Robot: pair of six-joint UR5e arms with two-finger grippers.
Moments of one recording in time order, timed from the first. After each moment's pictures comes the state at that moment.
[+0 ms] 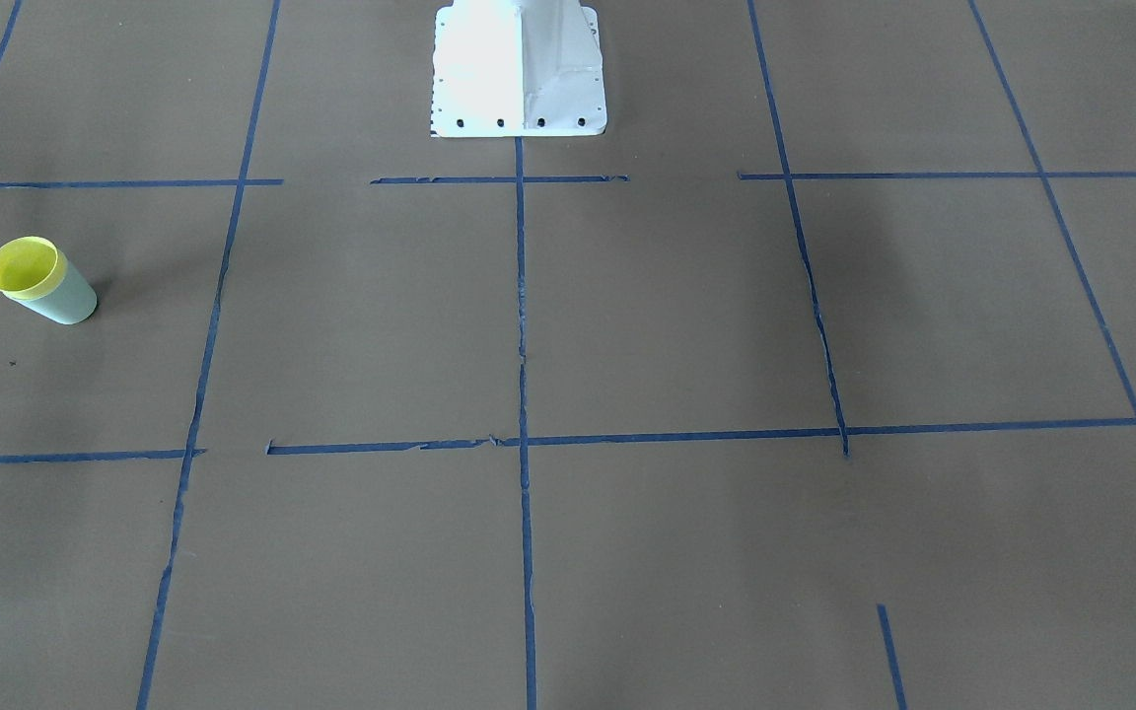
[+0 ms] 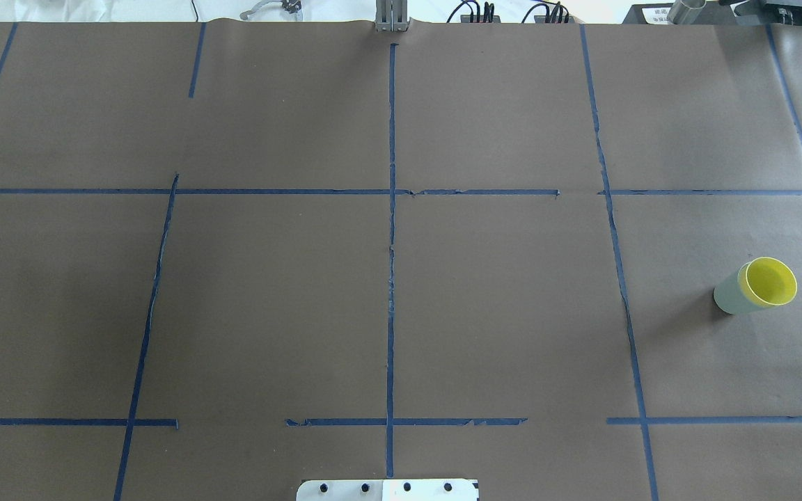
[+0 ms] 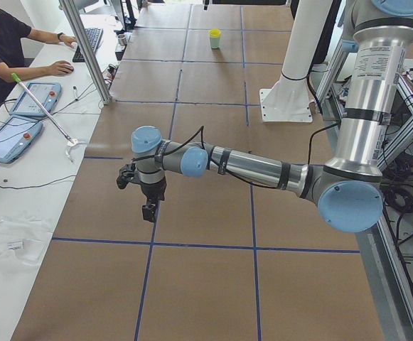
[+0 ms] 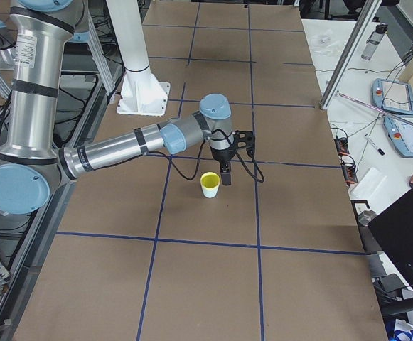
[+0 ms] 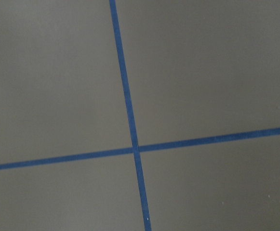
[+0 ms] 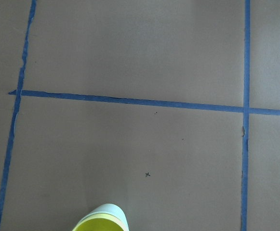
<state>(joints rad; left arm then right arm) -1.43 -1.69 -1.65 -1.46 -2.23 -0.08 1.30 -1.69 2.06 -1.55 2.22 0.37</state>
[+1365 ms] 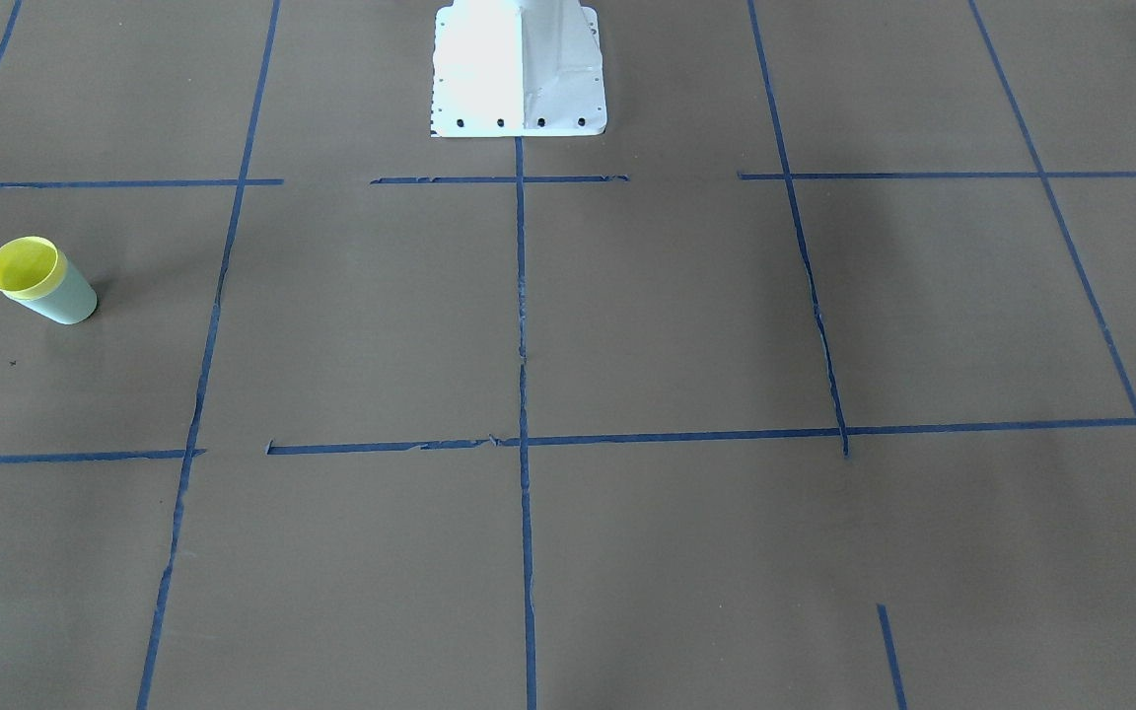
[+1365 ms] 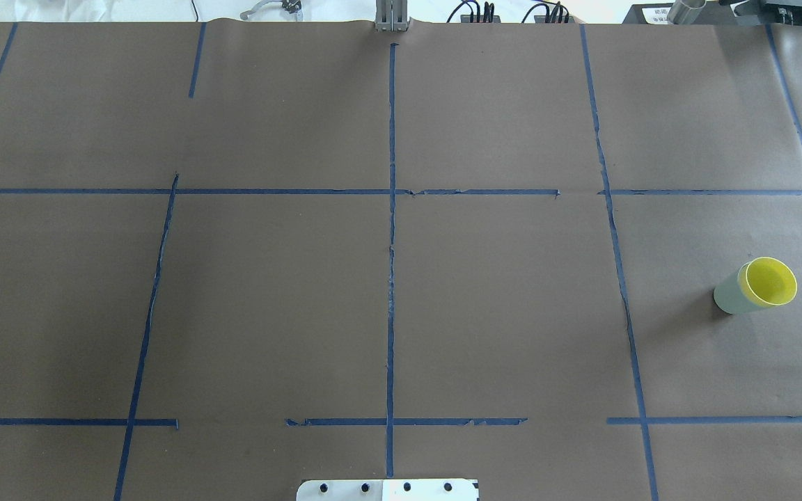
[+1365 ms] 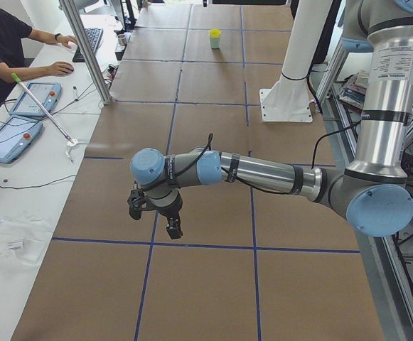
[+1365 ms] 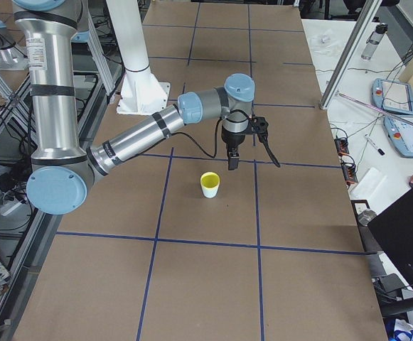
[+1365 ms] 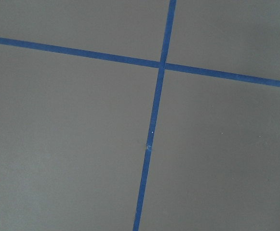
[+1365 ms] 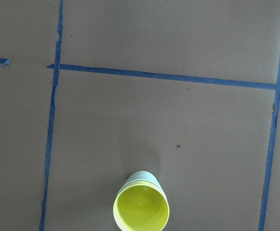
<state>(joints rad) -1.56 -1.62 -1.69 -1.25 -2.37 -0.02 1.31 -1.57 2.11 -1.88 2.32 0.25</state>
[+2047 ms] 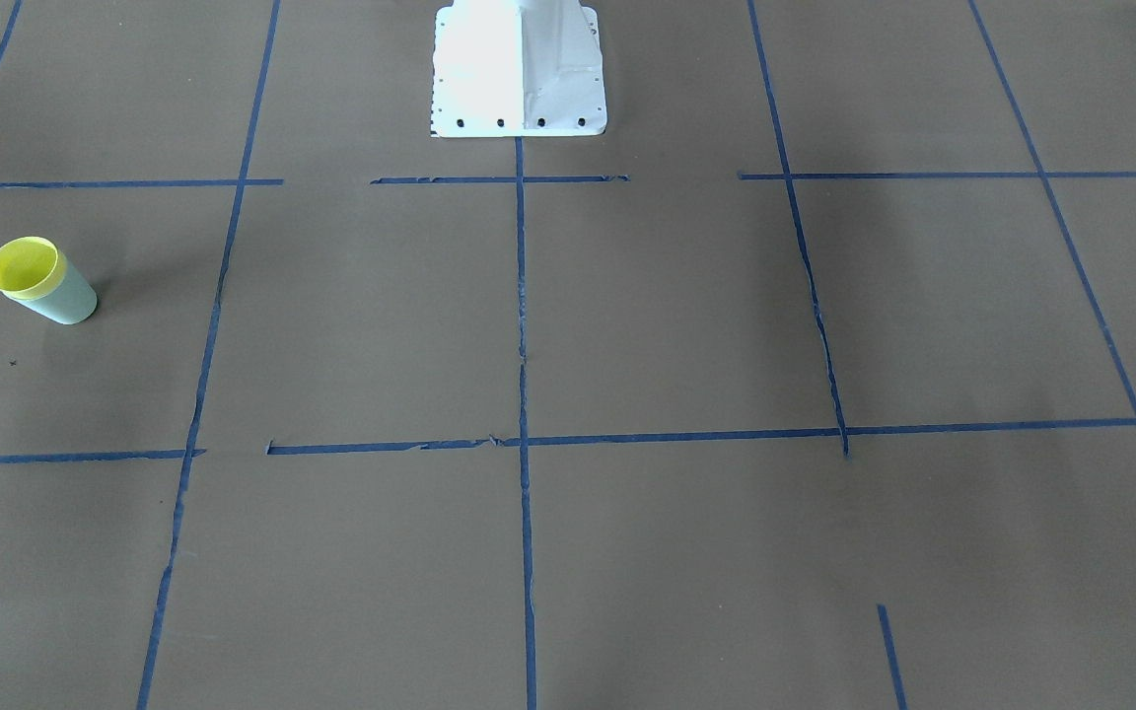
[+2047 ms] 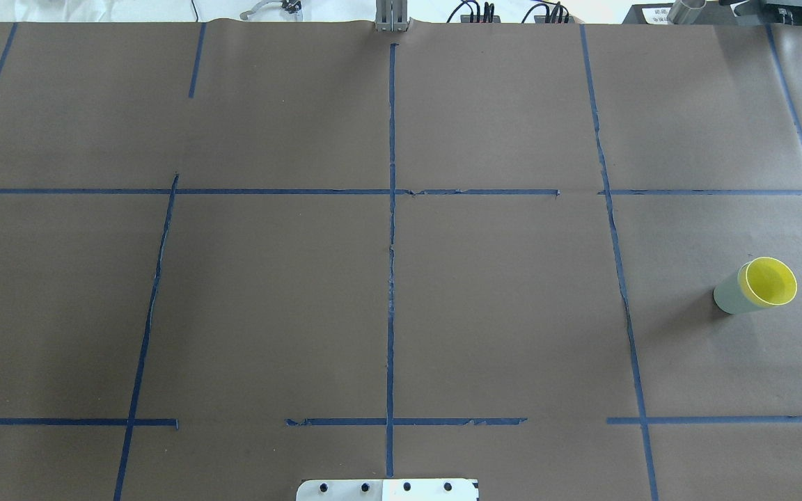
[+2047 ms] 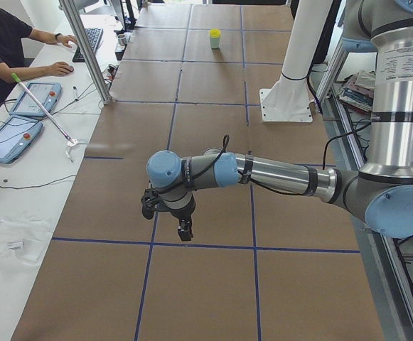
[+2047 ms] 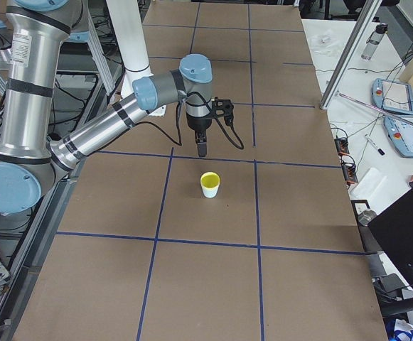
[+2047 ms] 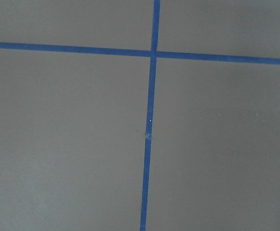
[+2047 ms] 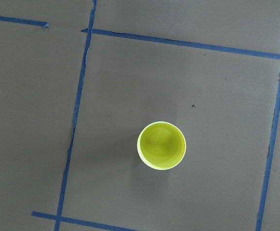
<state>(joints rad) -1.57 -1.53 -1.77 -1.25 -2.38 0.06 1.31 -1.79 2.40 -1.88 2.33 0.25</state>
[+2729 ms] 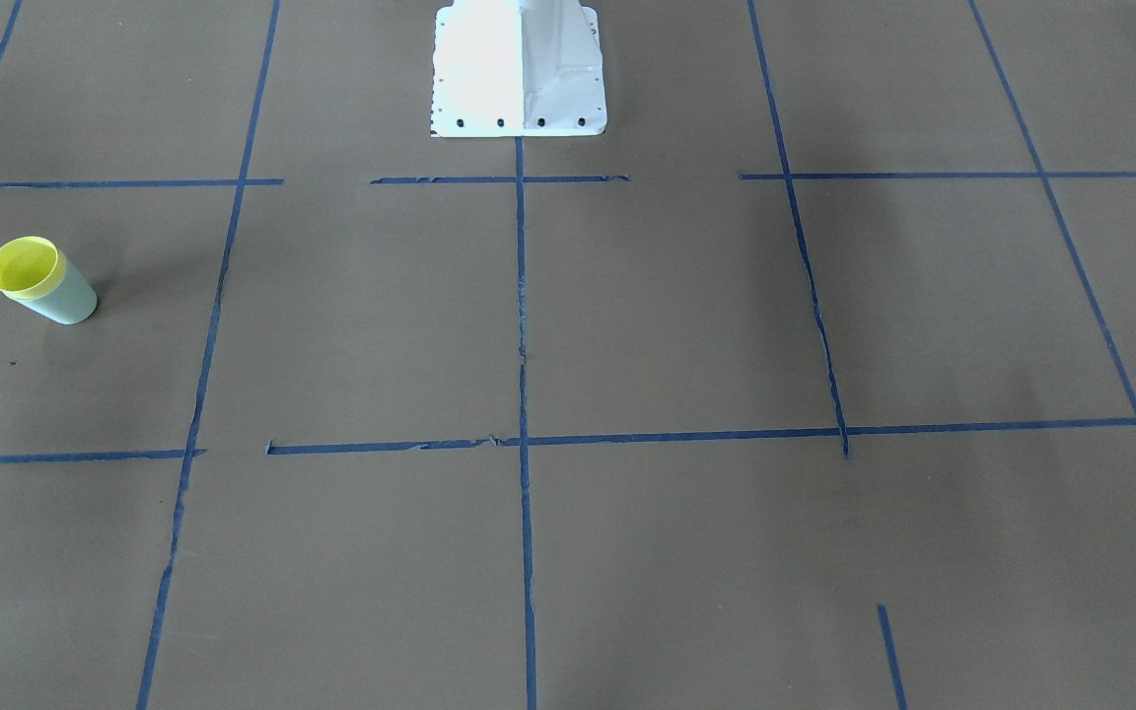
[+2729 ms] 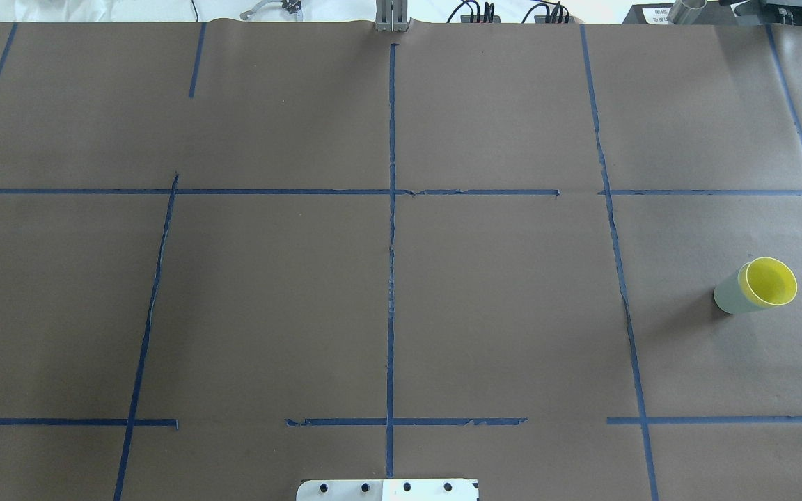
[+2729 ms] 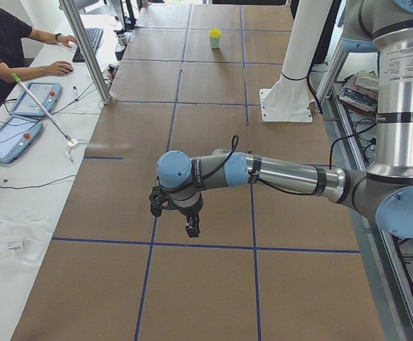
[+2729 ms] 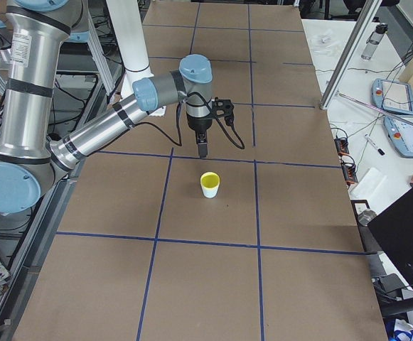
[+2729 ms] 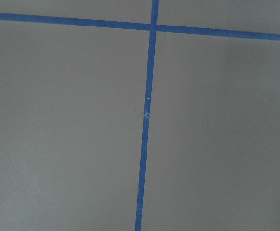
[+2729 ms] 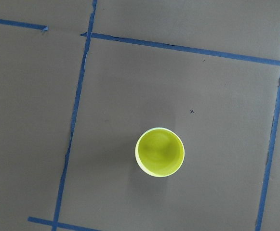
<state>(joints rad) -1.57 -1.49 -1.82 -1.25 -2.43 0.06 1.31 -1.76 2.37 -1.86 2.32 0.25</state>
